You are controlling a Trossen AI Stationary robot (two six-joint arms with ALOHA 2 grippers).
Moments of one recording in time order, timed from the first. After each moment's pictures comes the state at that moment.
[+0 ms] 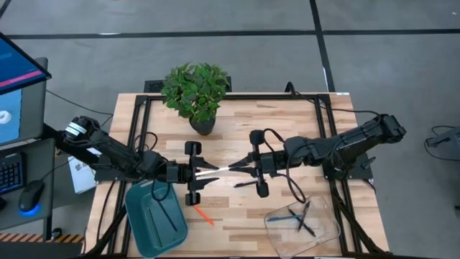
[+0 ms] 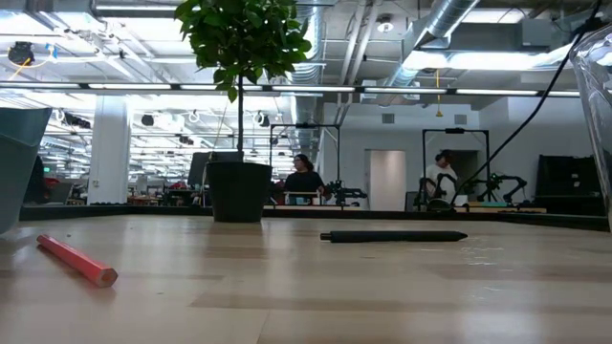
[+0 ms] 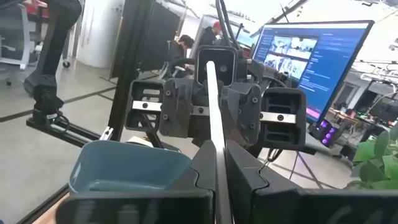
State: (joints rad) left arm -0.40 1.38 0.75 1.12 -0.25 0.45; right arm 0.29 1.41 1.11 0.33 0.09 -0.39
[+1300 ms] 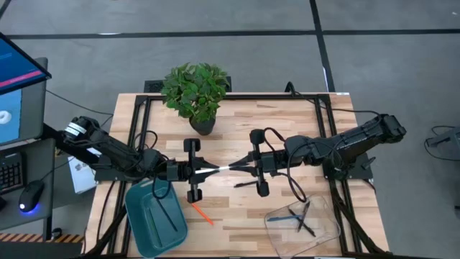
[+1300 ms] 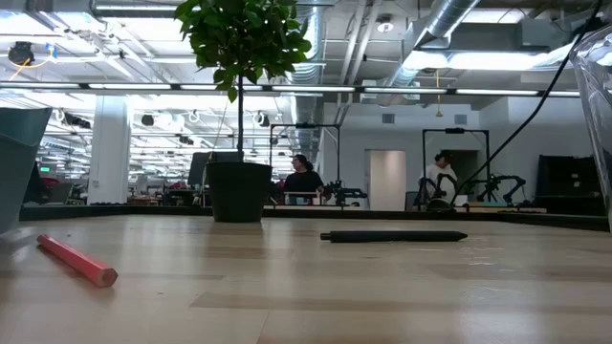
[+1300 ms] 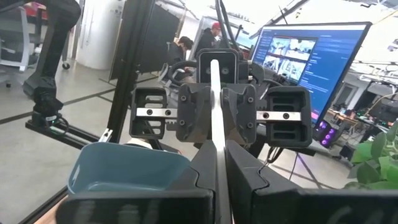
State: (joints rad) left arm -0.37 1.38 0.75 1.14 -0.25 0.50; right arm 0.29 1.41 1.11 0.33 0.08 -0.39
